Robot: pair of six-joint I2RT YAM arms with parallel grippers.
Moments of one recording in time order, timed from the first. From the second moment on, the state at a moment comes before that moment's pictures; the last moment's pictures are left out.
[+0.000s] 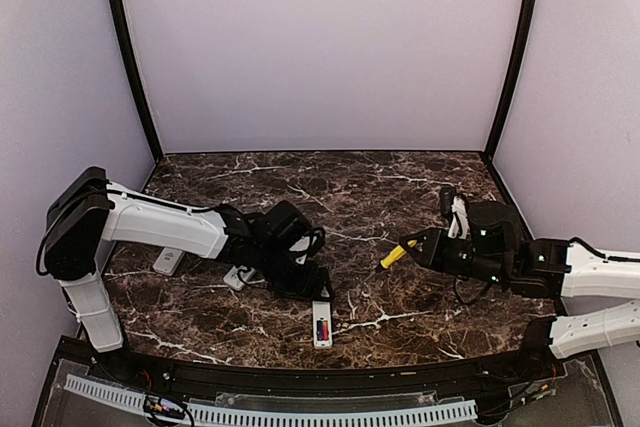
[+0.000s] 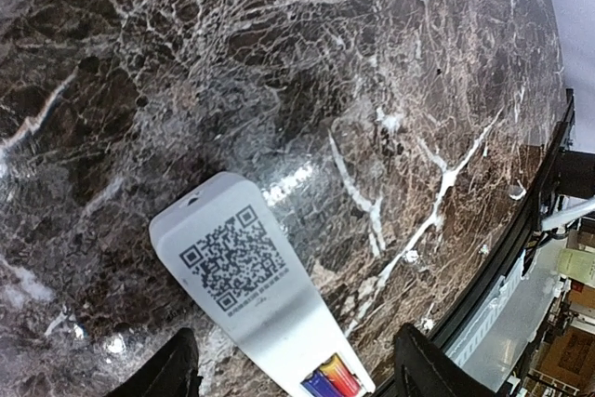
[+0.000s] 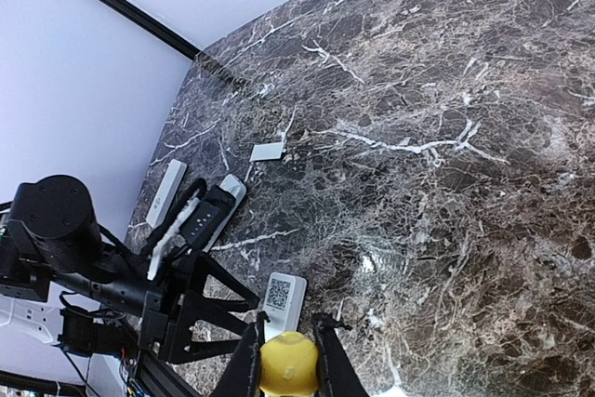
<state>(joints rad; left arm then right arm) -0.98 1.79 1.10 -0.34 0.31 -0.71 0.99 0.91 0.55 -0.09 0.20 0.90</state>
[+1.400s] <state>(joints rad) -0.99 1.63 0.96 -0.27 0.25 -0.20 1.01 0.99 0.55 -0.10 0.20 0.89</state>
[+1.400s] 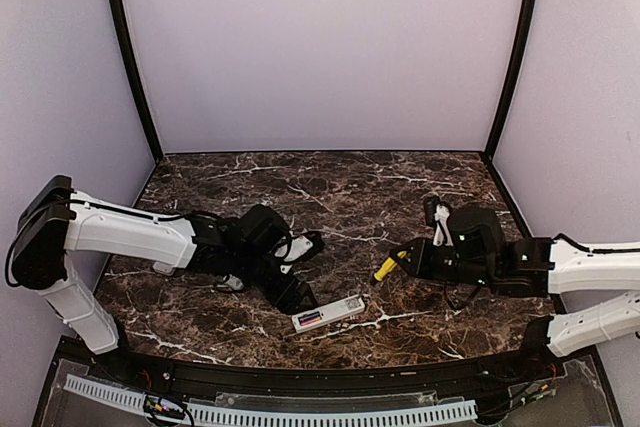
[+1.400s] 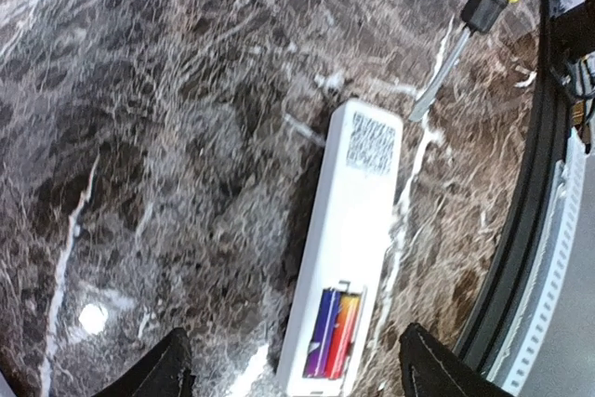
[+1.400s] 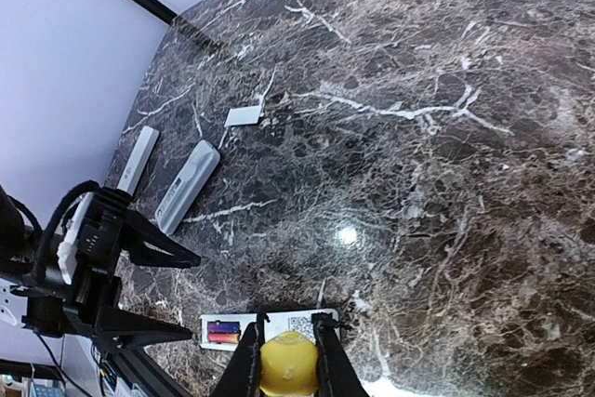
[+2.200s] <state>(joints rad) -1.15 1.62 0.83 -0.27 0.03 -0.13 1.15 1.31 0.70 0.06 0.18 0.86</state>
